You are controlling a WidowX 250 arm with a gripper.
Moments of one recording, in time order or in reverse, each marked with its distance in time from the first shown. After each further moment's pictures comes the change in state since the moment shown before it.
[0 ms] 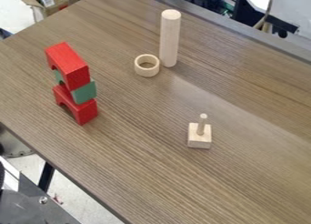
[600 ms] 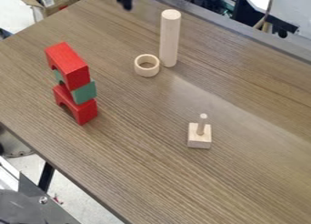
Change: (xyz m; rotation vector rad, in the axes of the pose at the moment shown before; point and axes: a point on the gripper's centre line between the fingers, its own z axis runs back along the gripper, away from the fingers) arm -0.001 0.042 0.005 -0.005 0.045 0.007
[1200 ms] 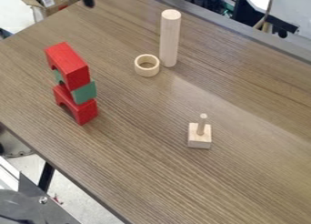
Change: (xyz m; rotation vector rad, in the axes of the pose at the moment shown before) arm -0.010 0.050 0.024 0.111 0.060 -0.010
